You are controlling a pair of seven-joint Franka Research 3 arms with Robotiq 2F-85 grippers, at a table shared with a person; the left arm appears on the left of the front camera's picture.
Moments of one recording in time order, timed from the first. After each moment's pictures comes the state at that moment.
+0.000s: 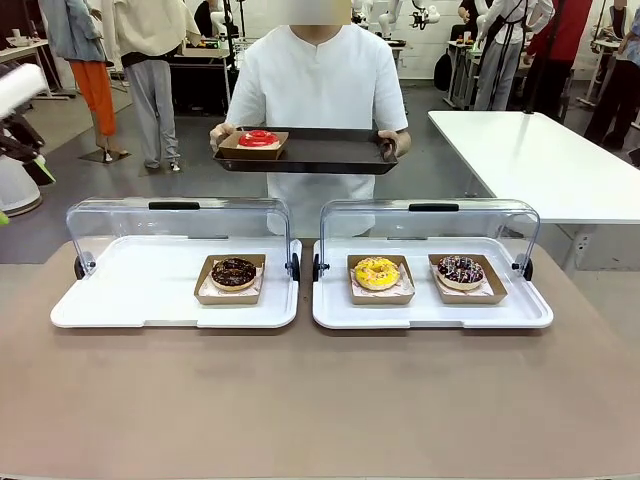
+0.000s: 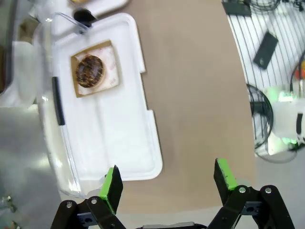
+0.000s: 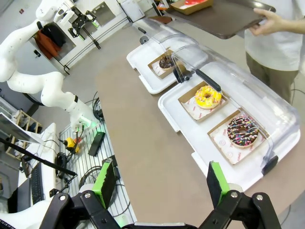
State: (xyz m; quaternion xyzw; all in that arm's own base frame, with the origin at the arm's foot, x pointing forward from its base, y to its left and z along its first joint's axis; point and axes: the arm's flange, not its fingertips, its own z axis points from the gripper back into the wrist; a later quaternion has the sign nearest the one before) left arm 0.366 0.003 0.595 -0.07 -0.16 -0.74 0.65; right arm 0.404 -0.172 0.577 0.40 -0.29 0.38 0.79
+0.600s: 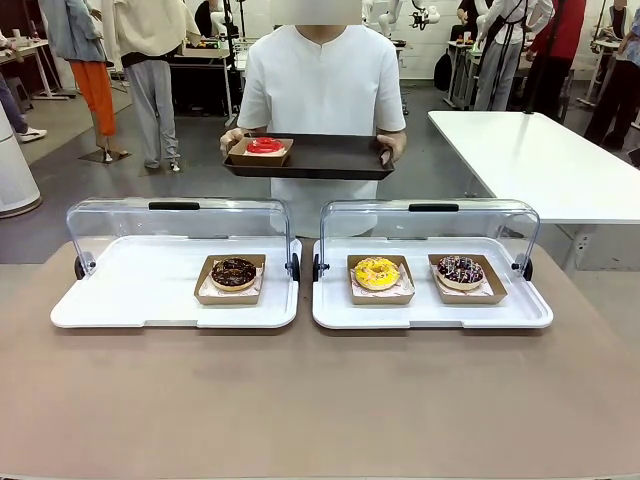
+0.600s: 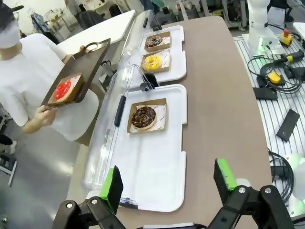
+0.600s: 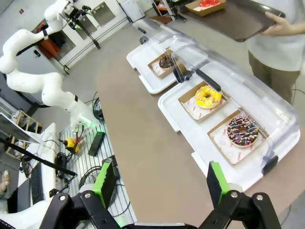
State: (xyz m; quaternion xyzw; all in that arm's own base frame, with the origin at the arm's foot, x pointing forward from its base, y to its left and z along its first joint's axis) left arm 0.354 0.175 0.575 -0.22 -0.43 -0.62 0.62; right arm 0.403 -0.172 0.577 0.40 -0.29 0.38 0.79
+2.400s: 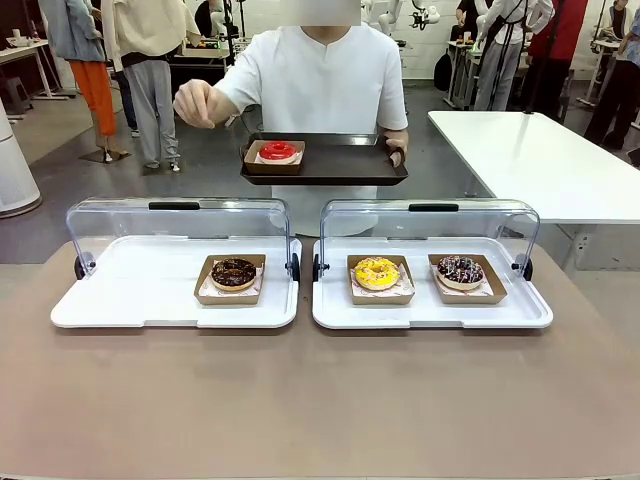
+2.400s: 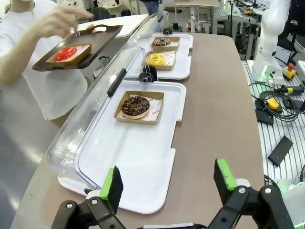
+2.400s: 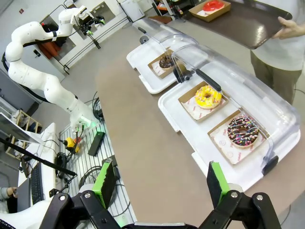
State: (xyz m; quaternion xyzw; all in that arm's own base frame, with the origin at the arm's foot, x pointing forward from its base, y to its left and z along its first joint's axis) left arm 0.383 0.201 0.483 -0.31 -0.42 -0.53 0.67; right arm 0.404 -0.171 0.577 0.40 -0.29 0.38 0.79
